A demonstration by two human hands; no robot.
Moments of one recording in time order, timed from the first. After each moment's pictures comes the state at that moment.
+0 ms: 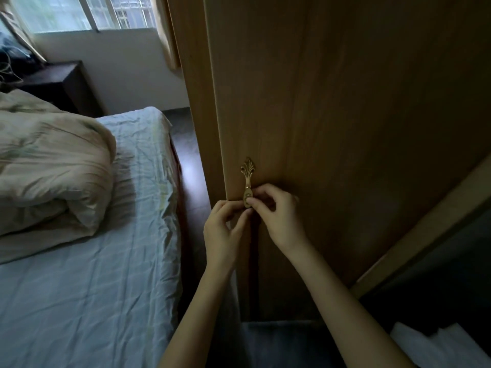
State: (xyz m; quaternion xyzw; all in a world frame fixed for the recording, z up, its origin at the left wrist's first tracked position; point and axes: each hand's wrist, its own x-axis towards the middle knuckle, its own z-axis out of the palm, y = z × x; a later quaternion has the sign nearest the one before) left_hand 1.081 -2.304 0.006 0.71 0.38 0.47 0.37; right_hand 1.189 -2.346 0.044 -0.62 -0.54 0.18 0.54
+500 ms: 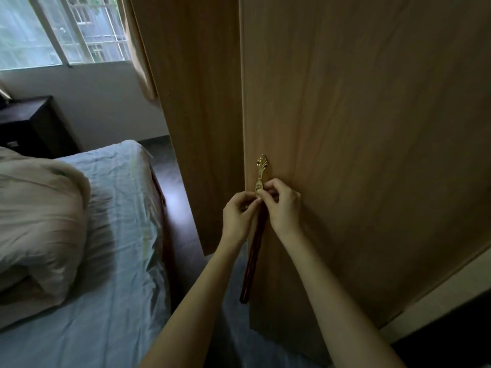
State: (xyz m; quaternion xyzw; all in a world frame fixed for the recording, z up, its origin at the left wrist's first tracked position) left_hand 1.180 -2.142 0.006 0.70 0.30 0.41 0.51; right_hand 1.263 -2.204 0.041 -0.71 -0.44 0.04 0.55
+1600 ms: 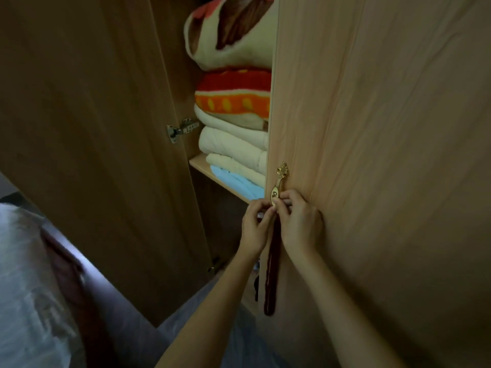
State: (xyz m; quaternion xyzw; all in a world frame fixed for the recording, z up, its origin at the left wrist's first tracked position) left_hand 1.417 -2.030 -0.008 0.75 0.10 0.31 0.57; right_hand 1.444 -2.116 0.037 -0.86 -0.21 -0.17 0.44
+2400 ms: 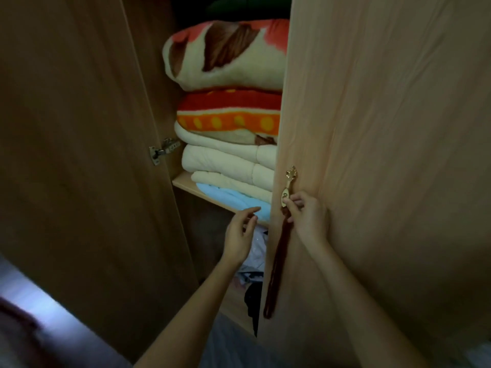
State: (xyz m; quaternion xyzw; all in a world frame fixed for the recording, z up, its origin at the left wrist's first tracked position) left_hand 1.400 -1.969 -0.014 0.78 0.05 0.24 0.57; right_hand 1.466 -2.104 0.035 -0.85 -0.12 -0.14 0.49
